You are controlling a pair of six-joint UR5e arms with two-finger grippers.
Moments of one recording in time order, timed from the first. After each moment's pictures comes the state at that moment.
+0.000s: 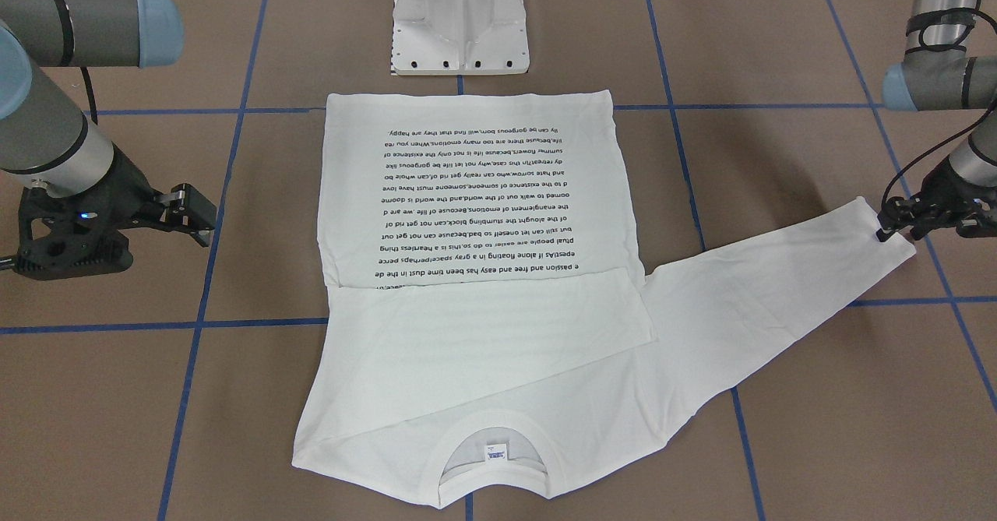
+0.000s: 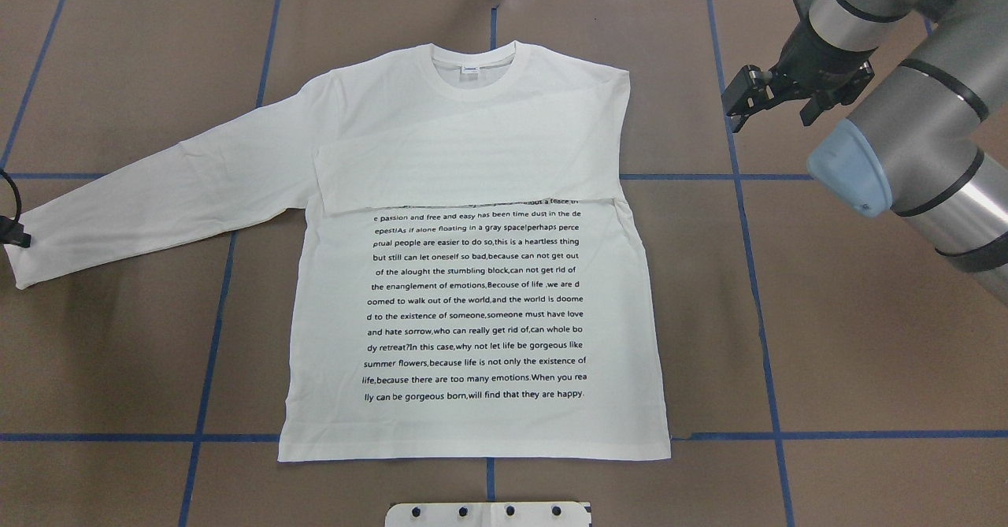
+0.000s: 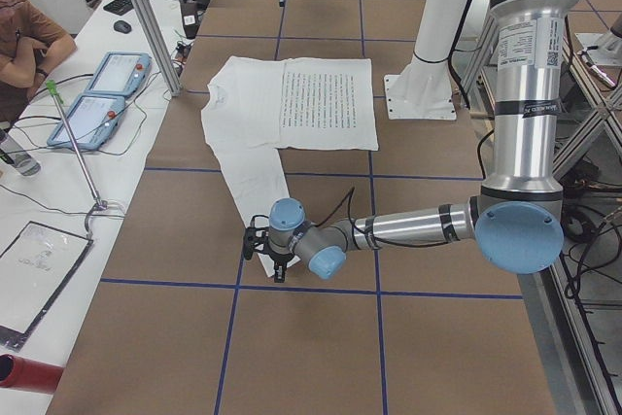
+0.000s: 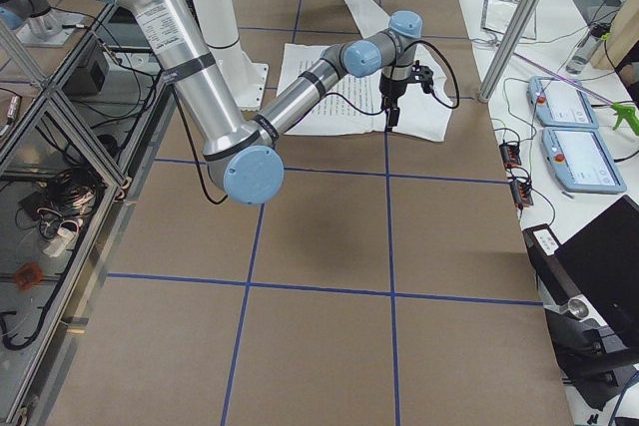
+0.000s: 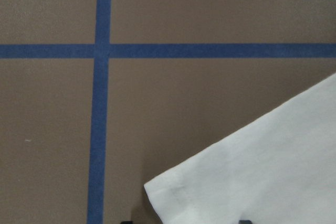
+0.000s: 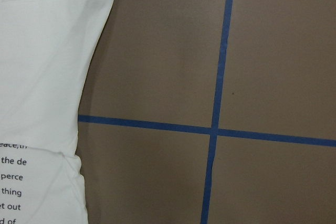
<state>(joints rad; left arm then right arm) -1.10 -1.54 -1.32 -2.42 -2.15 -0.71 1.01 -1.08 1.79 -1.82 2.19 0.62</state>
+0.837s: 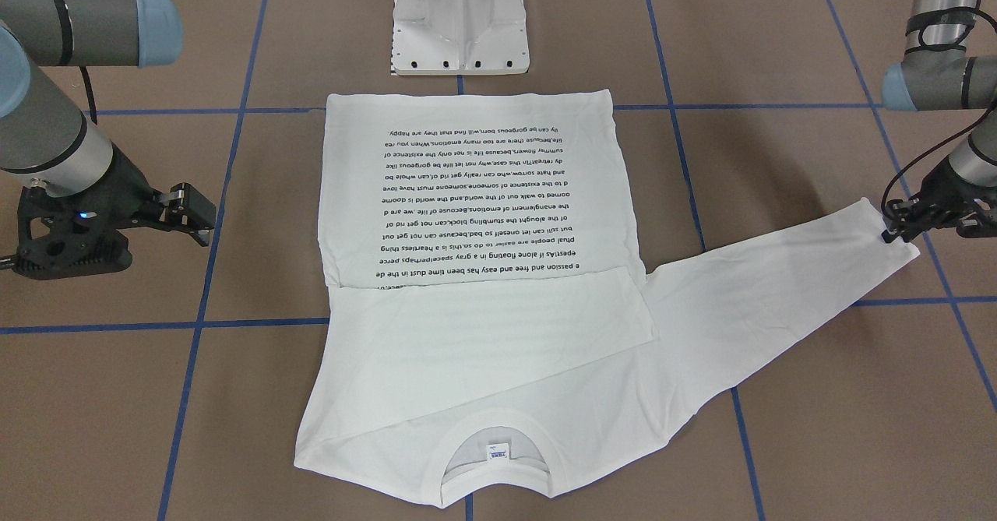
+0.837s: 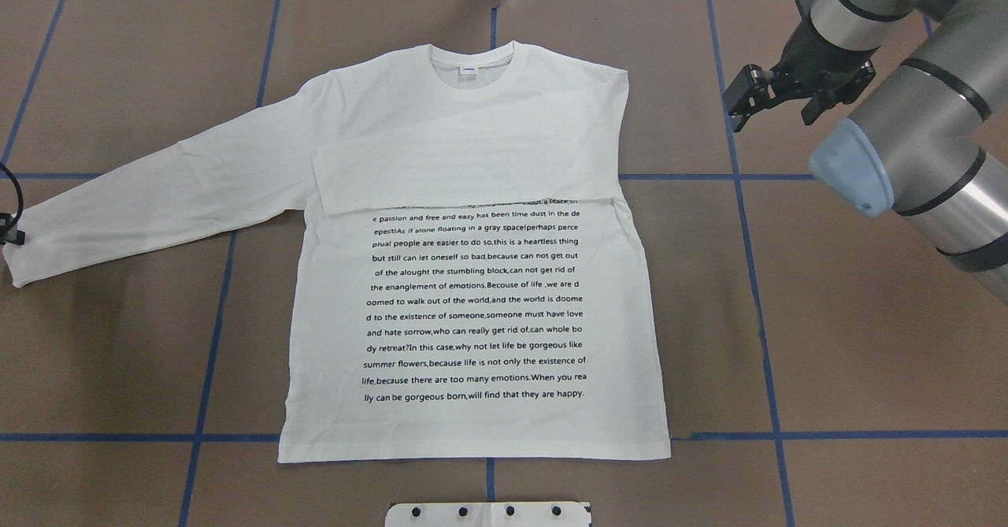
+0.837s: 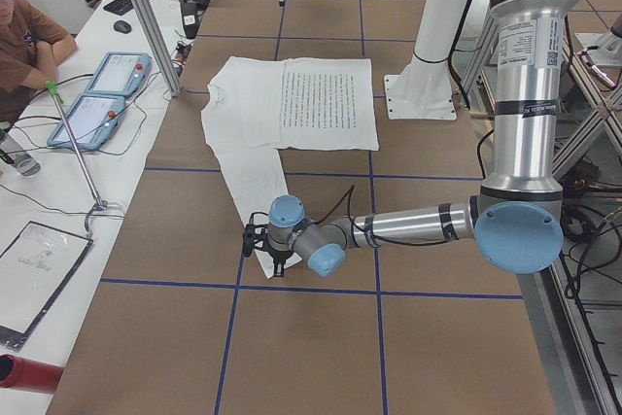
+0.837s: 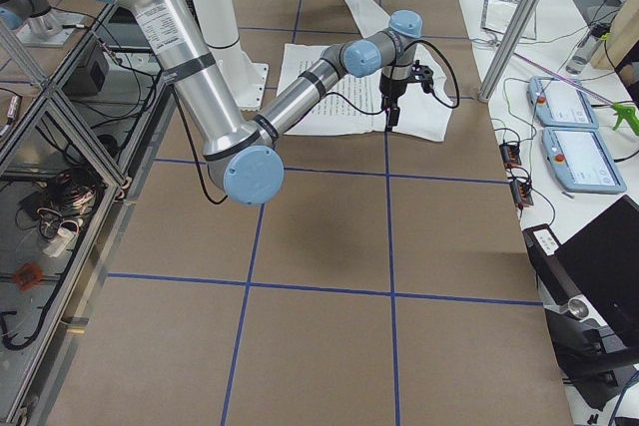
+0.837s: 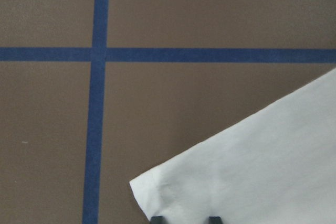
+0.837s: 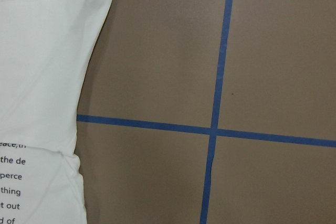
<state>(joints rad) -1.10 -1.54 -1.34 -2.42 -2.15 -0.74 1.02 -1.08 1.79 -1.82 2.19 0.61</state>
